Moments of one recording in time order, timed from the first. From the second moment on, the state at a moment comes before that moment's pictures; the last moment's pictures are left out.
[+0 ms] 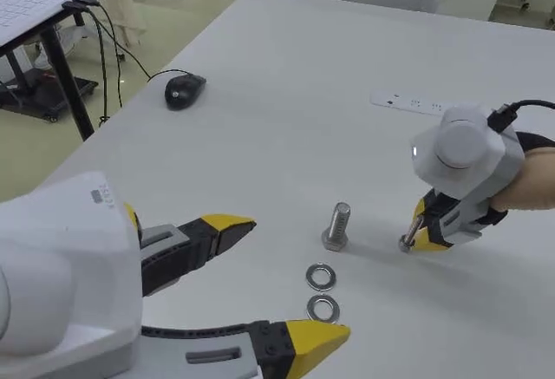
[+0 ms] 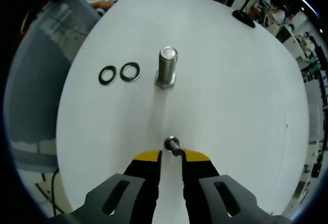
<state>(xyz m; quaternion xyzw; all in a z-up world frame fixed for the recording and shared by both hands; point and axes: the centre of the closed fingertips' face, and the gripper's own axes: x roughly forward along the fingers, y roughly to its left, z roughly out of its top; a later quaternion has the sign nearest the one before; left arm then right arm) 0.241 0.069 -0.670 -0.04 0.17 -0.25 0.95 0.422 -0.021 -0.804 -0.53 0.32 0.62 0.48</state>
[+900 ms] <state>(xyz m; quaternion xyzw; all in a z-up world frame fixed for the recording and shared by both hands) 0.222 0.056 -0.653 -0.01 0.14 -0.28 0.95 0.314 0.005 -0.793 -0.50 0.31 0.68 0.44</state>
